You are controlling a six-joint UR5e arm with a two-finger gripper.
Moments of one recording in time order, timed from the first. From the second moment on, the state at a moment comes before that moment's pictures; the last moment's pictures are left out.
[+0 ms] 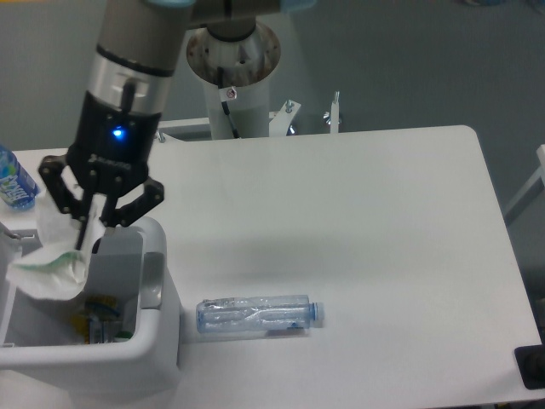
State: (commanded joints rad) arm 2.15 -1.76 -1.41 -0.97 1.10 -0.01
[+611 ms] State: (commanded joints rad) arm 2.43 -1.79 -1.52 -1.01 1.31 -0.32
